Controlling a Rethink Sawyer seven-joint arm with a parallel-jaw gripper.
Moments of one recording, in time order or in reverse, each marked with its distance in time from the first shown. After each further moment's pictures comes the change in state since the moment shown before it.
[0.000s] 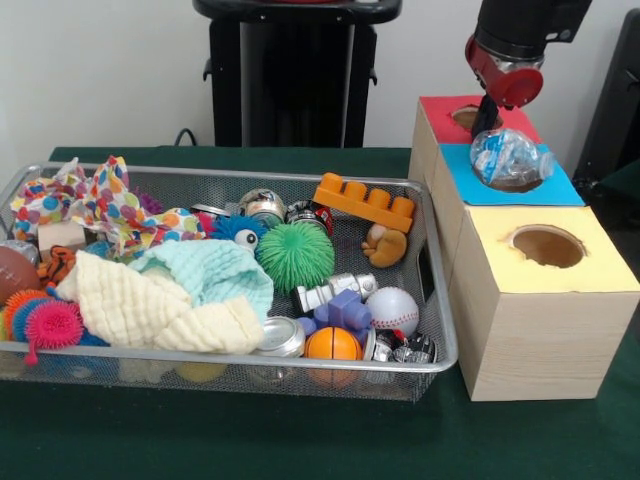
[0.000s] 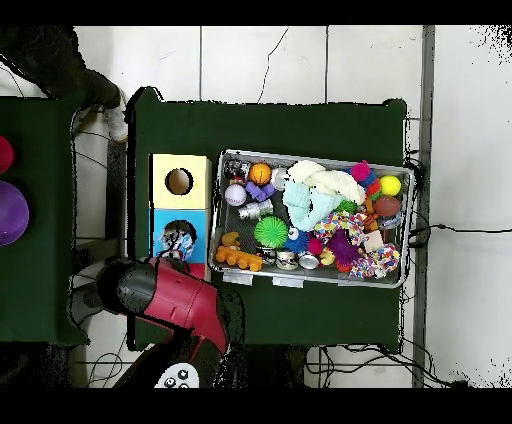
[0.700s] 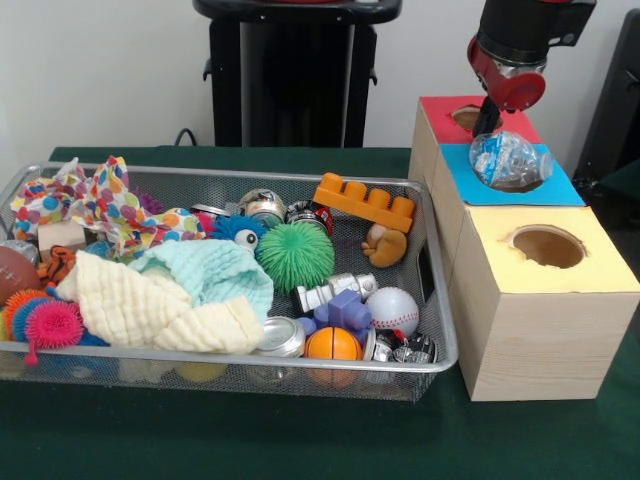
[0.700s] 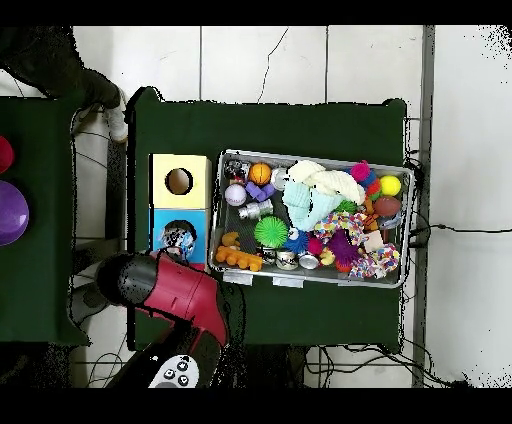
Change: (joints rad) arm -0.001 0.021 -0.013 -0.032 0.000 0.054 0.000
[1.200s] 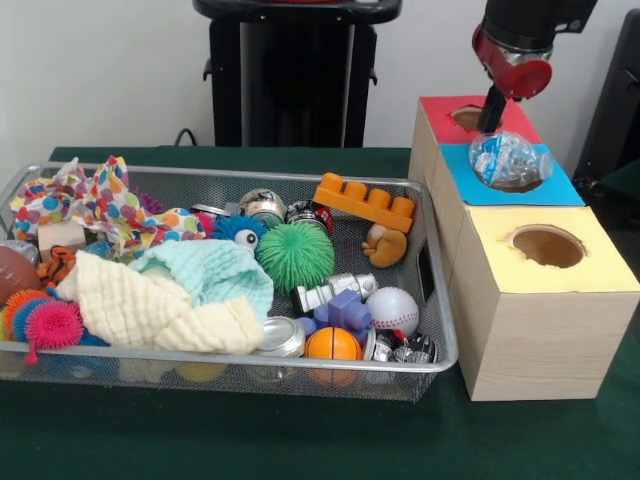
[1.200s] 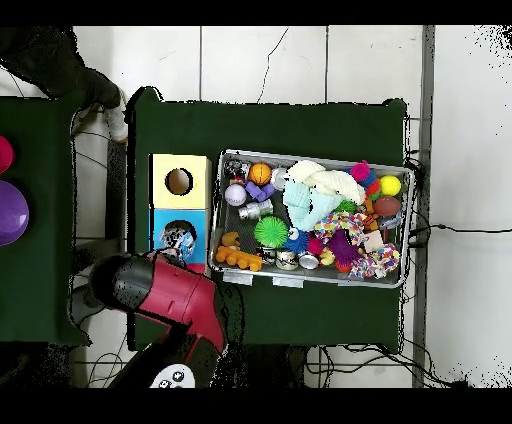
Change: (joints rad) arm 0.017 -0.032 -0.021 0.001 -0.001 0.032 0.000
